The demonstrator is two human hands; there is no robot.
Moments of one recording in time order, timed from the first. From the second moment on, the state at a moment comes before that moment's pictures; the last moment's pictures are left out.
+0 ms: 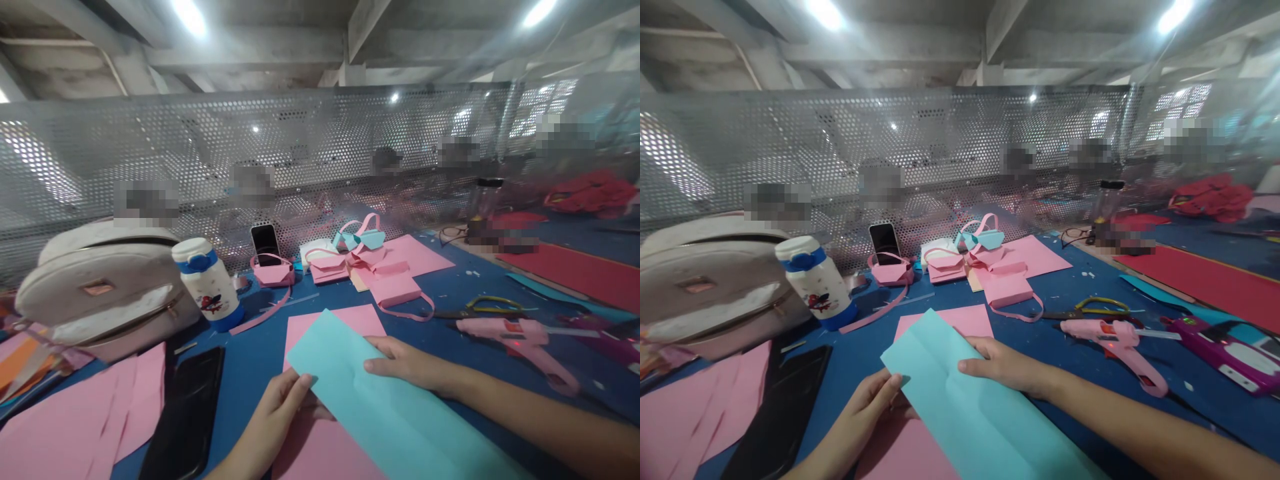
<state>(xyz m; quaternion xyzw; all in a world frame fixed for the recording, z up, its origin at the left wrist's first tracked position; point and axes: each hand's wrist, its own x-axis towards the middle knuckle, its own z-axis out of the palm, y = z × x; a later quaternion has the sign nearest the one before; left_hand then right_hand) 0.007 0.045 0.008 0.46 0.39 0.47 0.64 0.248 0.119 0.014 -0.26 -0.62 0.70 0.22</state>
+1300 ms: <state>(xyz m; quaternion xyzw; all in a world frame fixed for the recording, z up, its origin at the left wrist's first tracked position) 0.008 0.038 0.011 0.41 0.39 0.55 0.62 0.246 0.112 0.018 -0.22 -0.60 0.73 0.22</state>
